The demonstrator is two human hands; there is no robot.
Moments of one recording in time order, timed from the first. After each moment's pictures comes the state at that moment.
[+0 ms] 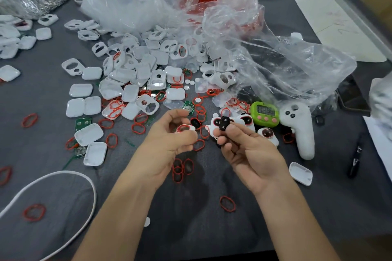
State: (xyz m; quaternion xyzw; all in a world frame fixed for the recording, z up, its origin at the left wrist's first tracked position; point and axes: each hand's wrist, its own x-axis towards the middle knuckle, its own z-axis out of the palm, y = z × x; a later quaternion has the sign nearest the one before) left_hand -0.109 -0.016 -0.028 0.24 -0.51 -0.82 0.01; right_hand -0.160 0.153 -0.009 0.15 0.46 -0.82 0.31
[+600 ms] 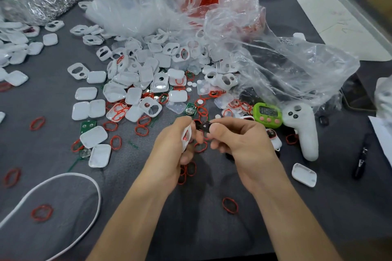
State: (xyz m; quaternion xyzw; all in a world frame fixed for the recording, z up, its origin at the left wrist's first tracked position) left_hand -0.114 0.000 -0.015 0.30 -0.52 -0.80 -0.01; right_hand -0.156 0.135 0.009 0.00 0.66 -0.72 0.21
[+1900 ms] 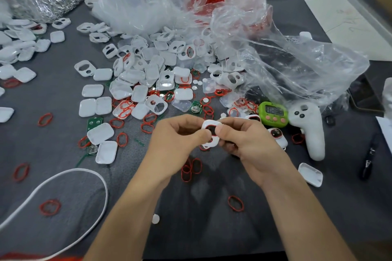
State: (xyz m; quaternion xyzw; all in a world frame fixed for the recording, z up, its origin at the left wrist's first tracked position) left_hand -0.103 -0.017 -0.020 0.16 -0.69 -0.70 0.05; right_hand -0.171 0.139 -0.007 -0.01 0.65 -0.69 0.30
